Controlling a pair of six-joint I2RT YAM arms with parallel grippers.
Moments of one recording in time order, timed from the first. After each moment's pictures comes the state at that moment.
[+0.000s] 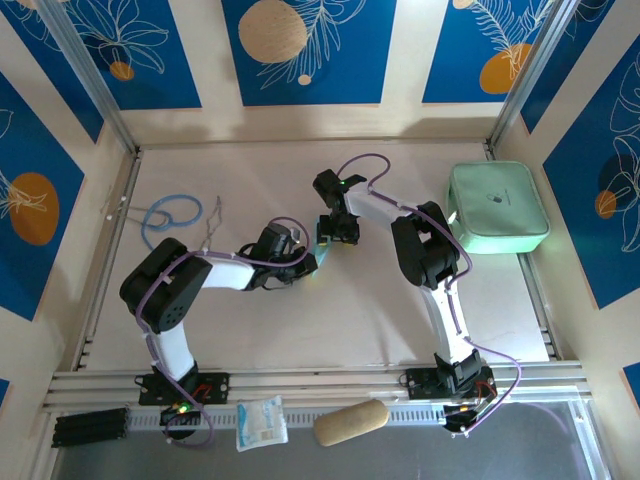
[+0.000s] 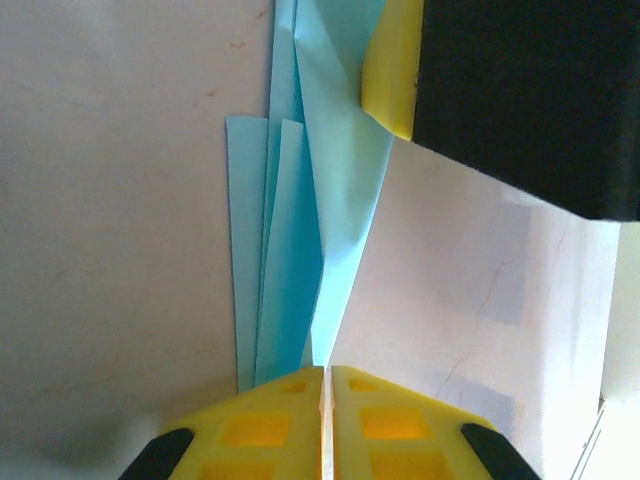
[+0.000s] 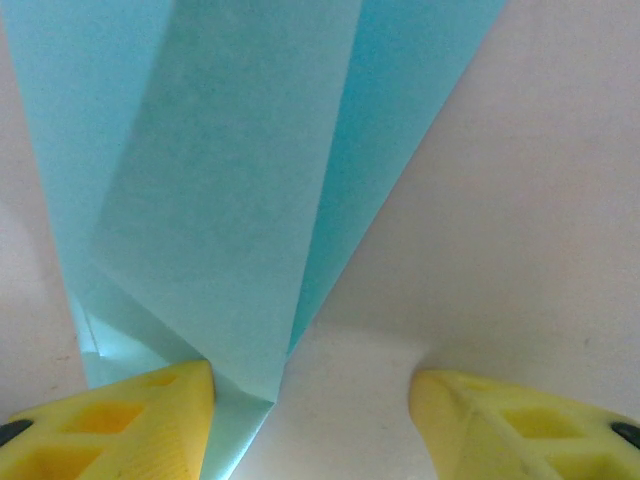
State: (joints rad) left arm -0.63 1.80 0.77 0.28 0.37 -0.96; right arm 0.56 2.24 1.75 -0.98 -0.05 0.56
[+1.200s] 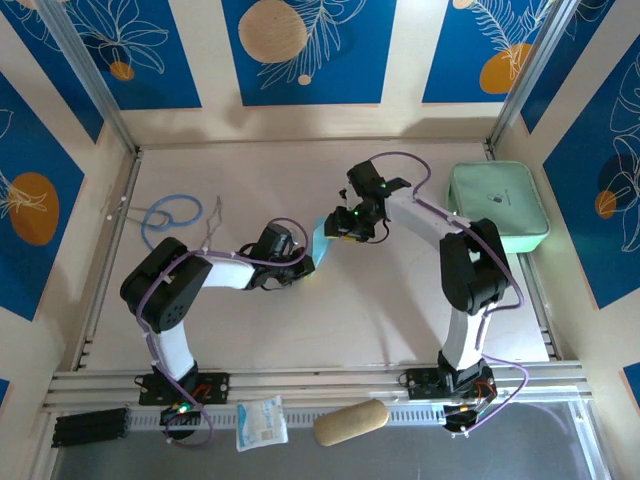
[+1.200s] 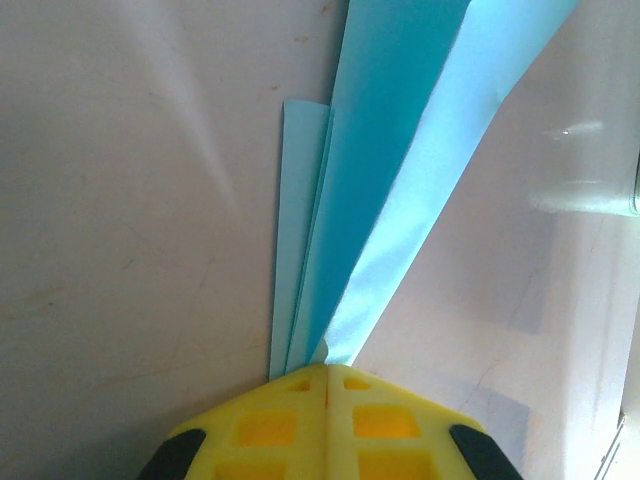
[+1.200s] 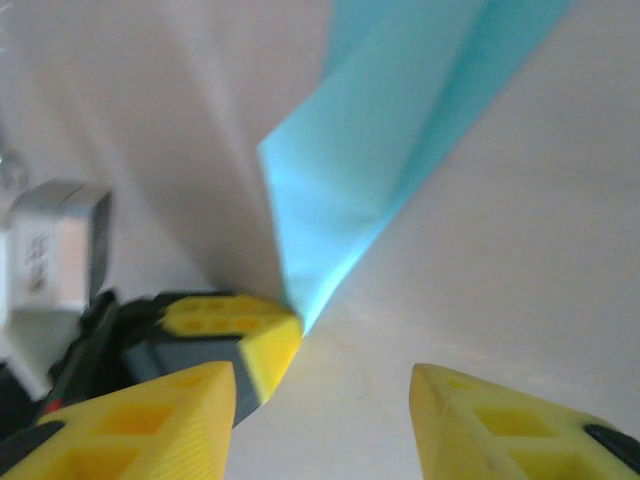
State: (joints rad) left arm -0.63 1.81 0.77 0.24 0.35 -0.97; right arm 0.47 1.84 1.38 -0.71 -0.44 0.47
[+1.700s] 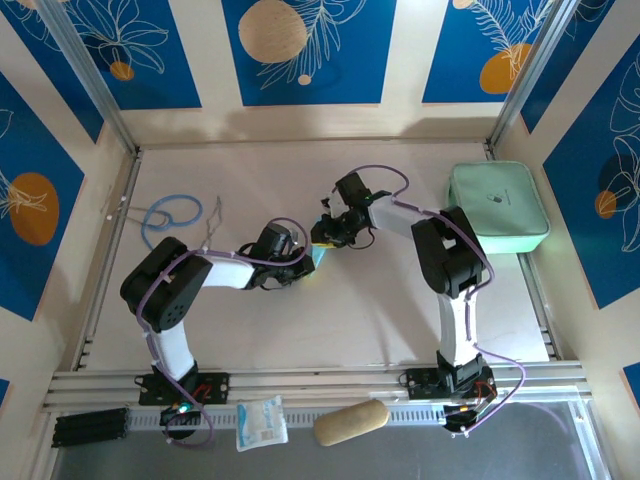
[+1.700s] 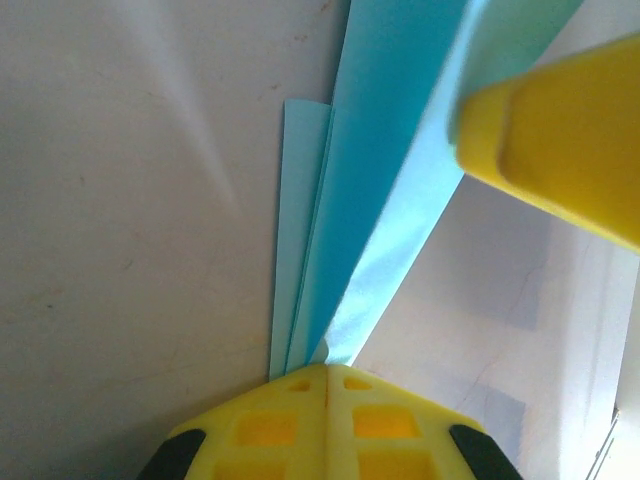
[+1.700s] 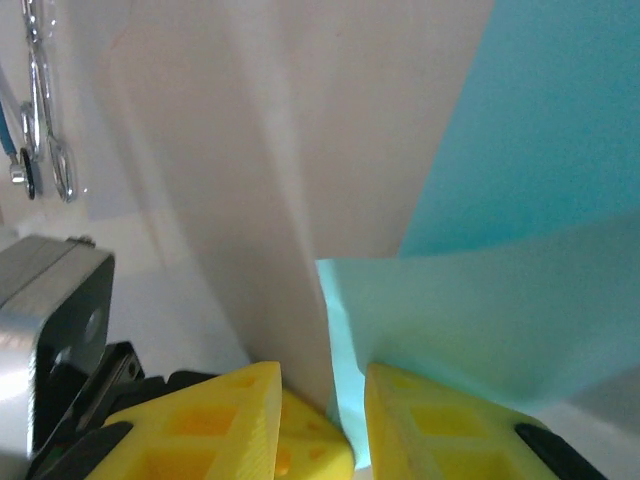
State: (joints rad) left arm -0.62 1.81 0.77 0.24 0.36 -0.97; right arm 0.49 2.06 1.40 -0.48 -0.61 0.48
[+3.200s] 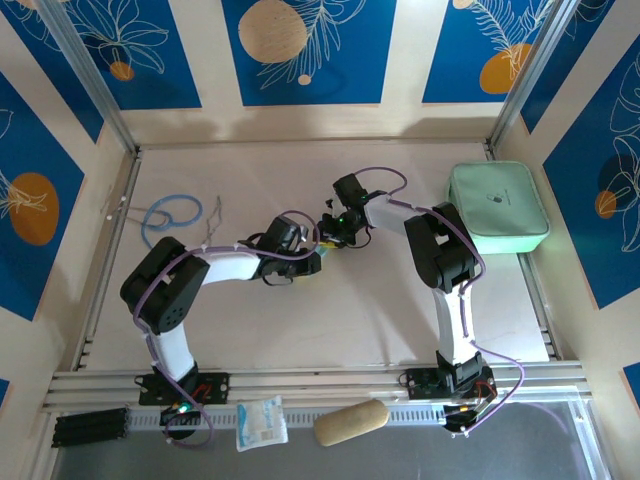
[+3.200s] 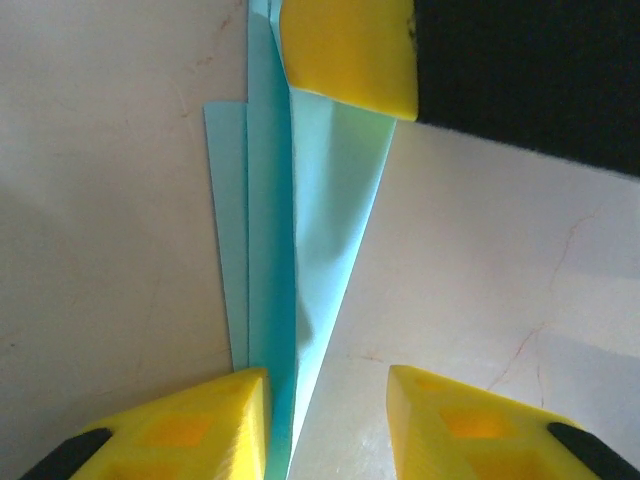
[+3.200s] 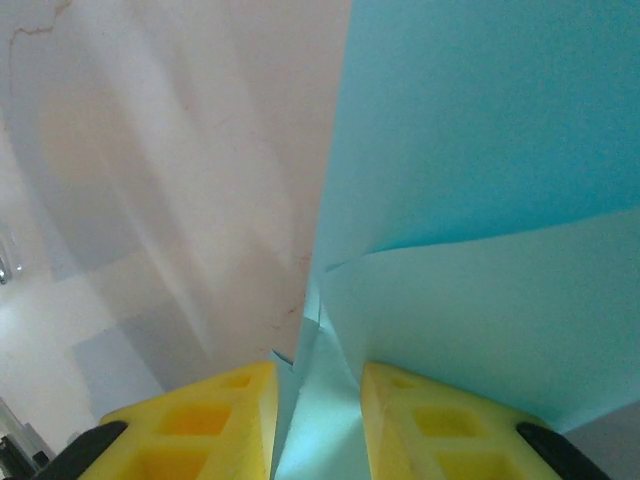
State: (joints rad) left arm -0.66 1.80 0.91 -0.03 0.29 -0.70; right arm 0.49 2.12 1.44 -0.49 -0.51 0.59
